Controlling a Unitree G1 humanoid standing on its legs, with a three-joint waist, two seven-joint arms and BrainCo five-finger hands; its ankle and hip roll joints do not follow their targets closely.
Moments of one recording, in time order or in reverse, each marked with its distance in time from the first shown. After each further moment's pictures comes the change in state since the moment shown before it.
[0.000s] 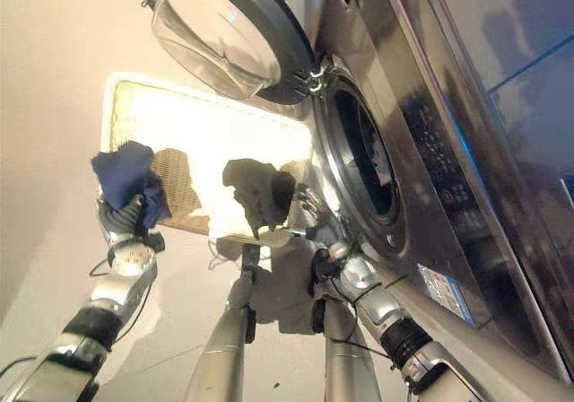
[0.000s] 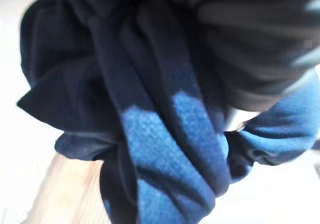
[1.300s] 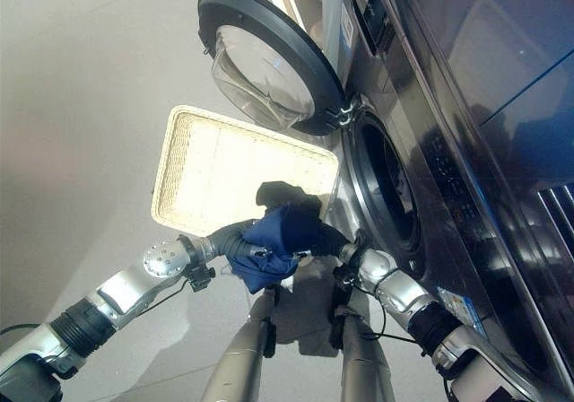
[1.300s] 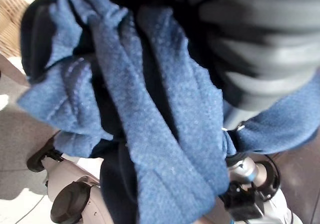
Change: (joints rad) left arm -0.154 0.205 -0.375 -0.347 -0.158 0.177 -1.030; right arm -0.043 -0.196 0.140 -0.052 0.188 0.240 0.367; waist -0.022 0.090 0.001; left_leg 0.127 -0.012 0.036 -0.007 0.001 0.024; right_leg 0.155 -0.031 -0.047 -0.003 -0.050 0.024
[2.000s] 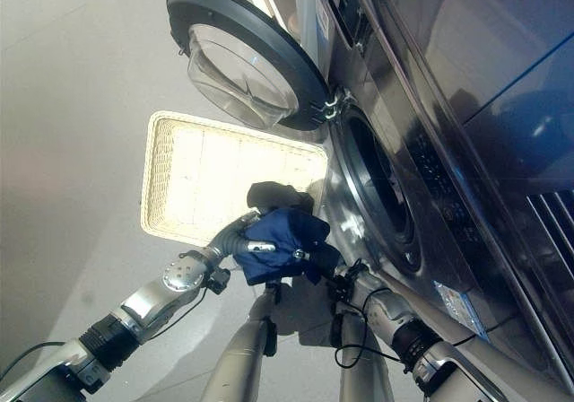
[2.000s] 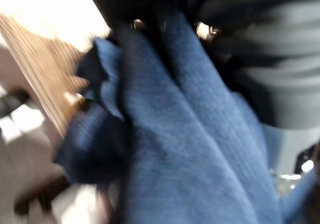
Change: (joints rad) left arm 0.090 -0.161 0.078 0.178 0.005 0.056 0.579; right arm 0.072 0.162 -0.105 0.187 0.419 0.094 -0.043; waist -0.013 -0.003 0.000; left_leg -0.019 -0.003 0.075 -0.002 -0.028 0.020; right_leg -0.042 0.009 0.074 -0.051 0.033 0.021
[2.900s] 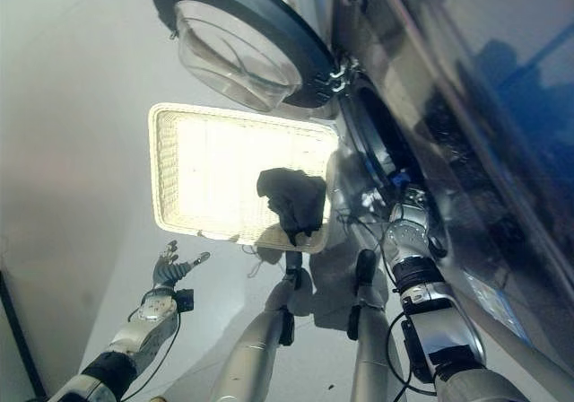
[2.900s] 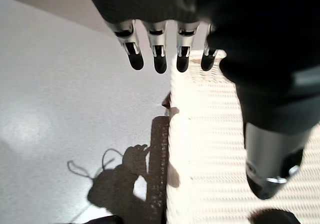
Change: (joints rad) left arm 0.178 -0.094 0.139 0.274 -0.086 -0.162 0.252; right arm -0.354 0.144 -0.716 0.035 0.993 -0.889 -0.338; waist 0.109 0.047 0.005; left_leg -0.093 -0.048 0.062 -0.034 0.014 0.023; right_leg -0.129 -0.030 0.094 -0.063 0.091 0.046
